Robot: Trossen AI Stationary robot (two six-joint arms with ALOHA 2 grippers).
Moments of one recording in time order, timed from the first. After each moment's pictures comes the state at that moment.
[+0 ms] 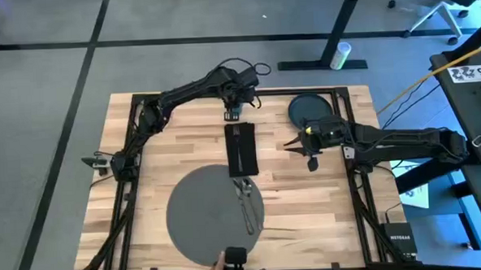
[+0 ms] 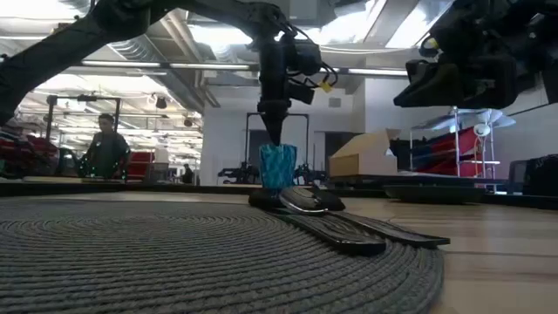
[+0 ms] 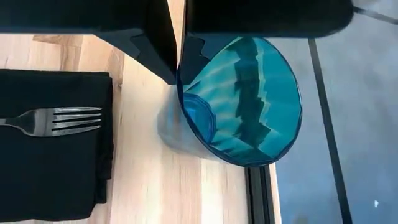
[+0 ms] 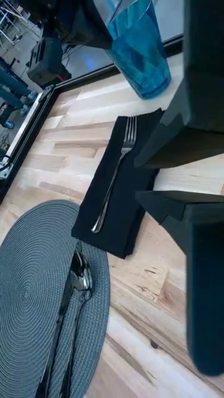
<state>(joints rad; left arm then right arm) 0.45 2.30 2.28 -1.29 -0.28 0.53 -0.26 0.81 0.38 -0.03 -0.26 -0.56</state>
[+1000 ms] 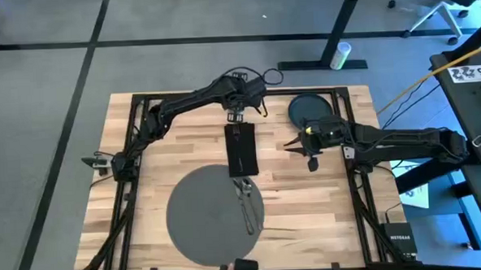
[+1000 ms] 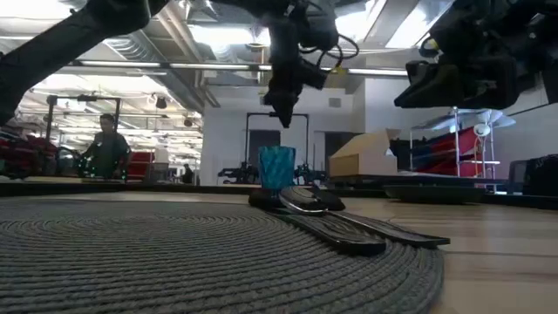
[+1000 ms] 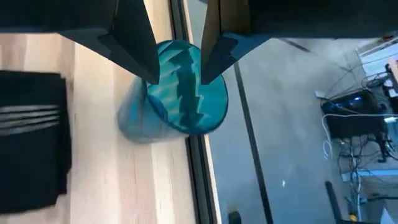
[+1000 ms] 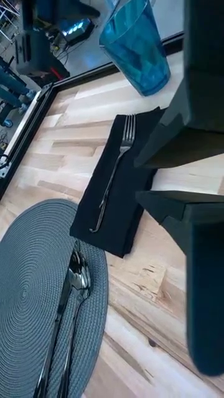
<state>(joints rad) 0.34 2.30 2.36 -1.27 -0.58 0.57 -0.26 0.81 0.38 -0.04 -0.26 -0.56</state>
